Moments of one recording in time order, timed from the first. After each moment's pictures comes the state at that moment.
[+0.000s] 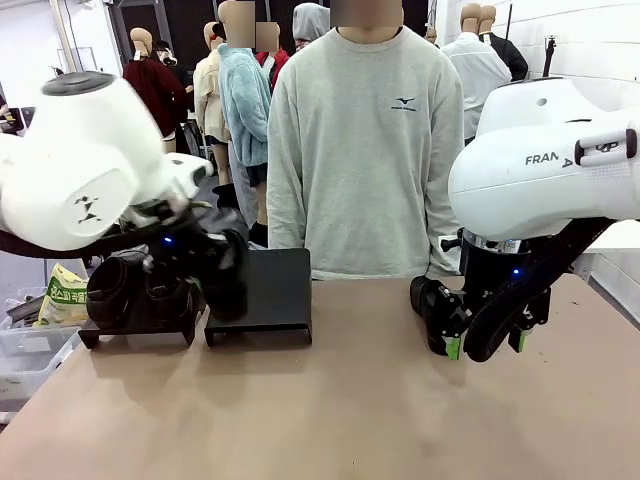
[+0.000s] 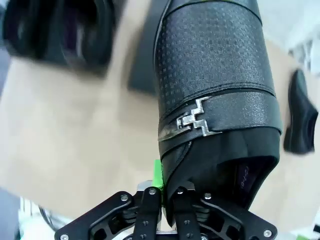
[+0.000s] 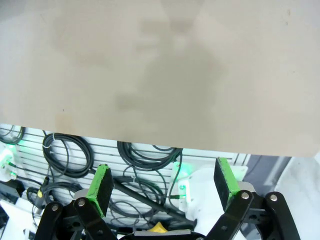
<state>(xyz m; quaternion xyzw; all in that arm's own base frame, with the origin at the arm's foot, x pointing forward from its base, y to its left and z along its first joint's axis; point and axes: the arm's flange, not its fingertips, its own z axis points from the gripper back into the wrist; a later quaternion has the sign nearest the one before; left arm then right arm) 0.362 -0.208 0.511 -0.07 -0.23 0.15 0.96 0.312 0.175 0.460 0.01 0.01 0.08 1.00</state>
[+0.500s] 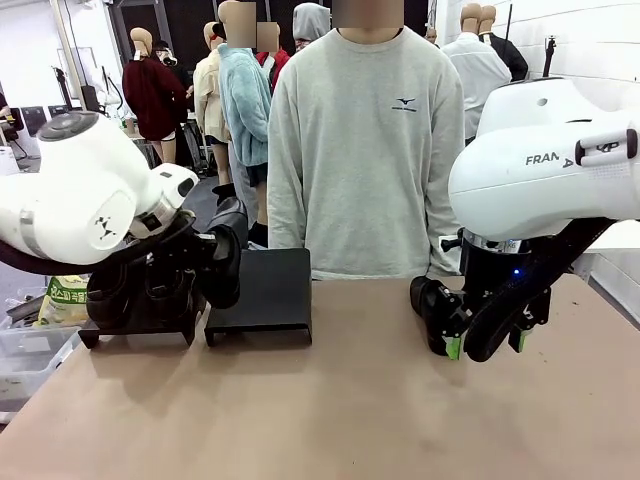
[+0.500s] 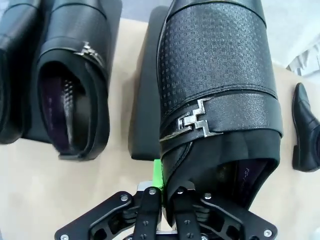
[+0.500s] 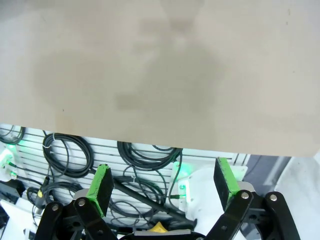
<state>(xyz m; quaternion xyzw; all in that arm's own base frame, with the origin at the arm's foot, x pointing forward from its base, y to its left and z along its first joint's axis) 0.440 -0.169 0.467 -0.09 -0.26 0.07 0.96 0.312 0.175 0.460 0.01 0.01 0.08 1.00</state>
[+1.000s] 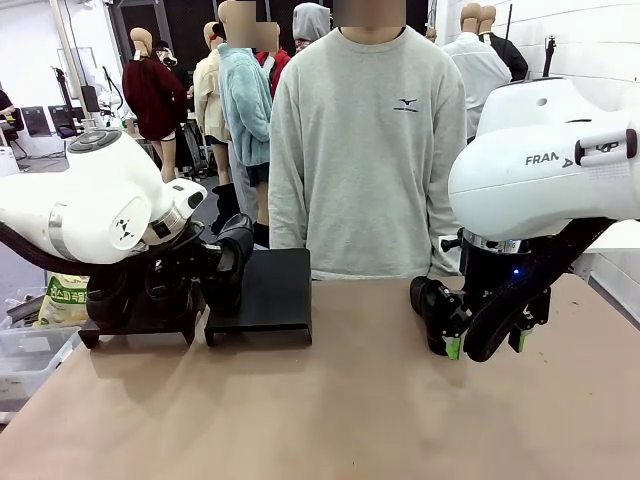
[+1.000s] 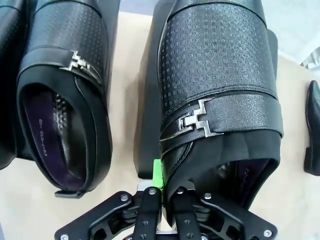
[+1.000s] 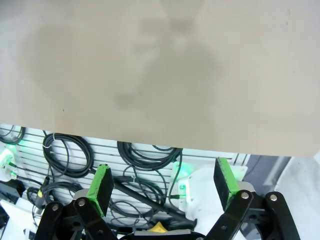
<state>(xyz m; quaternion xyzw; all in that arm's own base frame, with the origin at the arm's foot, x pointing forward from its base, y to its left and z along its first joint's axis) 0.477 -0.162 0.442 -0.08 -0.23 0.06 0.97 0.312 0.175 0.460 0.01 0.01 0.08 1.00</state>
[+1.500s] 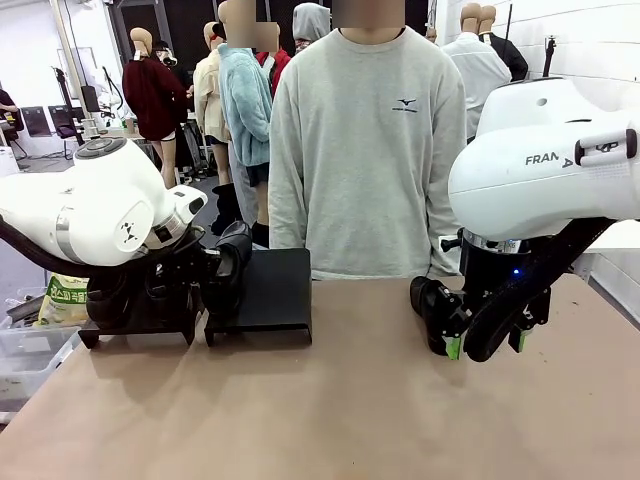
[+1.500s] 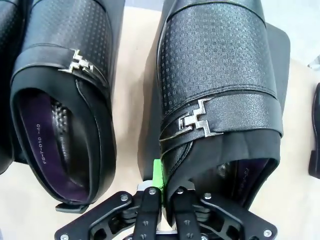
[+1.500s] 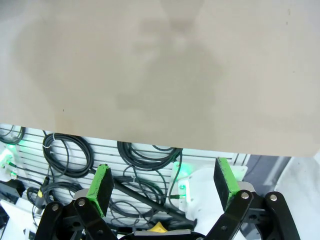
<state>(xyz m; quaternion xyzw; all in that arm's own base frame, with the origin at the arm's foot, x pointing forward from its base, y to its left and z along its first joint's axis) 0.486 -0.156 0.427 -0.08 -0.22 0.07 0.97 0.312 0.175 0.460 0.01 0.01 0.08 1.00</state>
